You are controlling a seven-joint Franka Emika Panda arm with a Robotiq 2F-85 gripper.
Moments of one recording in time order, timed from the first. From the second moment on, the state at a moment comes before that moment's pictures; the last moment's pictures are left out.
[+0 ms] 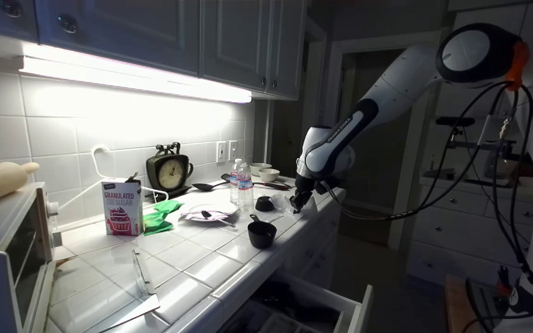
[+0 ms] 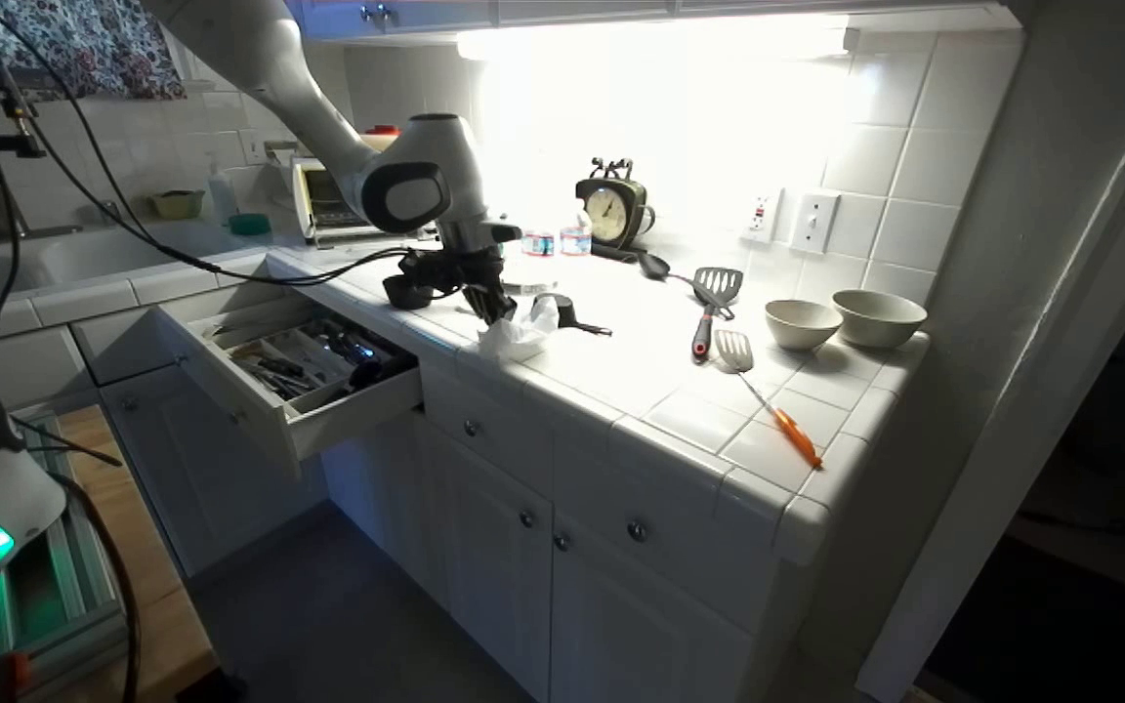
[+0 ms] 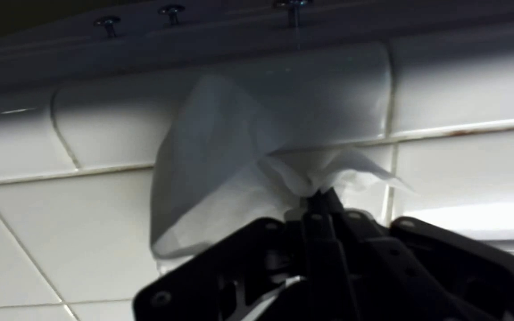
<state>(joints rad) -0.16 0.43 -0.09 -2.06 -0.01 2.73 -0.12</state>
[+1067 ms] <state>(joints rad) -0.18 0.41 0.00 -2.06 0.09 2.66 -0.16</state>
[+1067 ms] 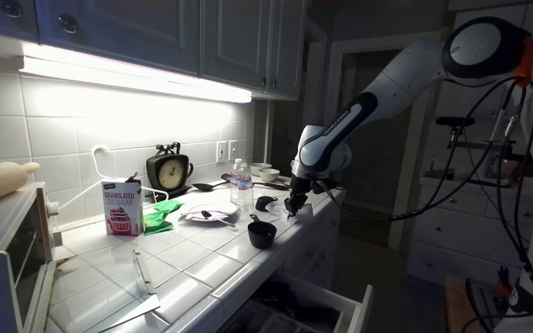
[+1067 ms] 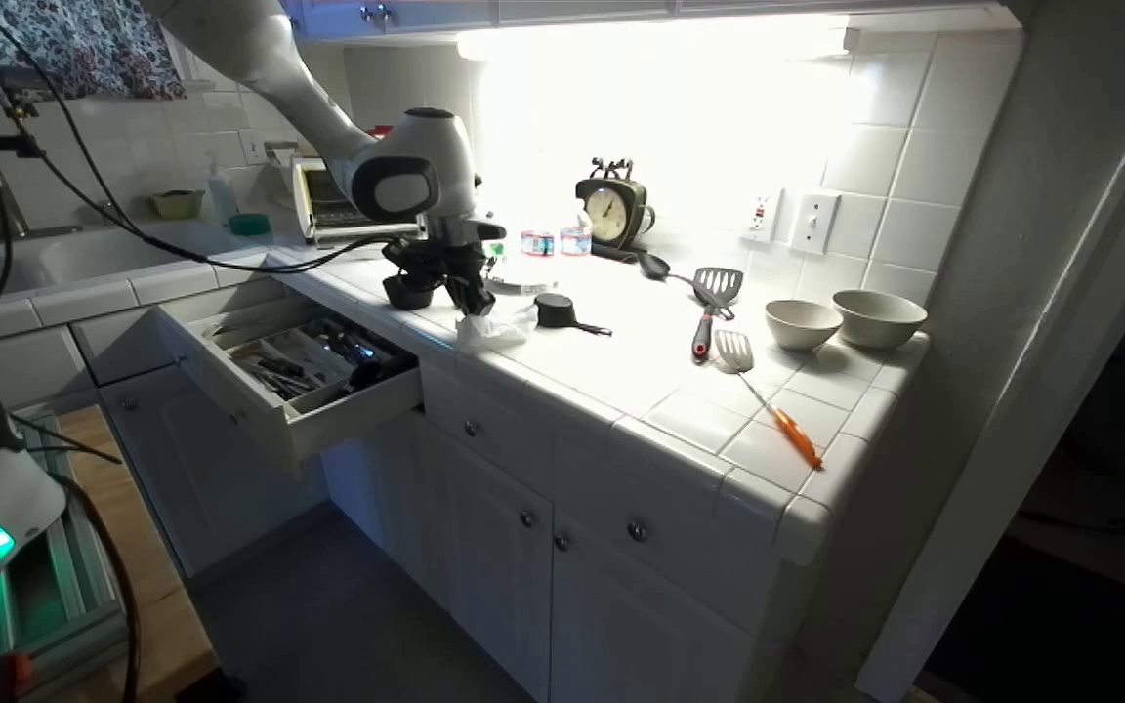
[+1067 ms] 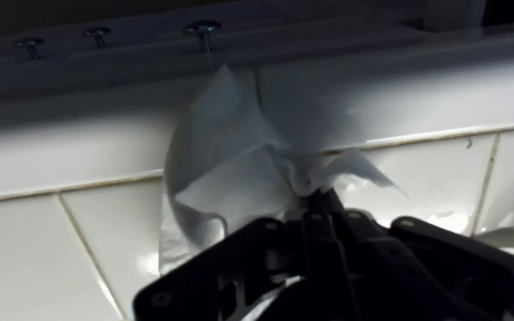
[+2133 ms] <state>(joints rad) -0.15 0.41 -0.12 -2.07 0.02 2.66 -0.15</state>
